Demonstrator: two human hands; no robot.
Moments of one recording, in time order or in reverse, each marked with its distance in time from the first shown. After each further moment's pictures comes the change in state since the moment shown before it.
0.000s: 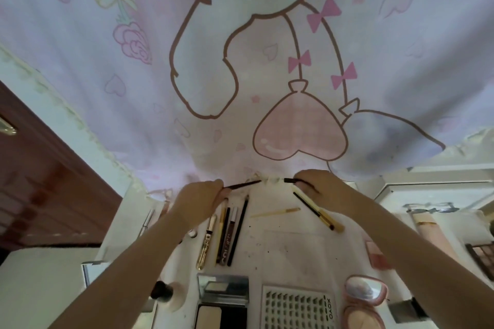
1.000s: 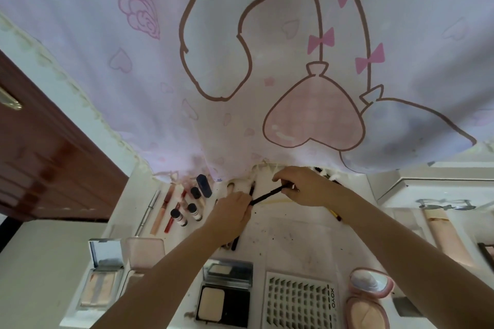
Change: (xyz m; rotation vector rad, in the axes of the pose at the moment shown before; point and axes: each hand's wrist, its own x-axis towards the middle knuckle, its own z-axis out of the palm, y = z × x) left_hand -0.016 0.039 0.064 -0.291 -0.118 -0.010; right_hand 0.032 -0.018 0.035 0.118 -0.188 -0.035
